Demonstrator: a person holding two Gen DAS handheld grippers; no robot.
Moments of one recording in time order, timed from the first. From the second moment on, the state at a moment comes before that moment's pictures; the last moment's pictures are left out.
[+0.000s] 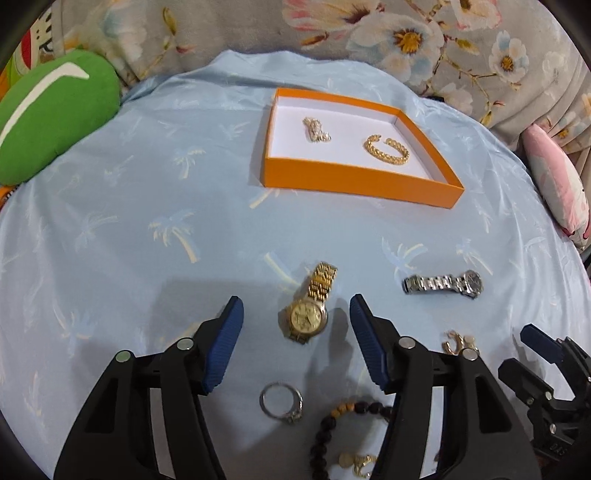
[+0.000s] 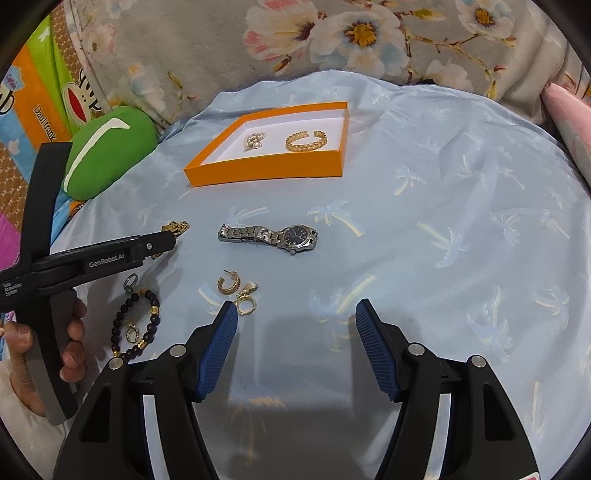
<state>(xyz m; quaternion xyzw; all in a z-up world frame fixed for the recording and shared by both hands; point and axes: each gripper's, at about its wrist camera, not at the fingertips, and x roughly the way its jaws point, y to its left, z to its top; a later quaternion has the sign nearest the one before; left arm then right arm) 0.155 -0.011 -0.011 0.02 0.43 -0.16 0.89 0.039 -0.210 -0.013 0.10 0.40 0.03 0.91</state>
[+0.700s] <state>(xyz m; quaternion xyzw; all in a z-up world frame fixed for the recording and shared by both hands) 0.152 -0.003 -0.011 0.00 0.42 -0.18 0.89 0.123 -0.208 -0.018 -0.04 0.43 0.14 0.89</state>
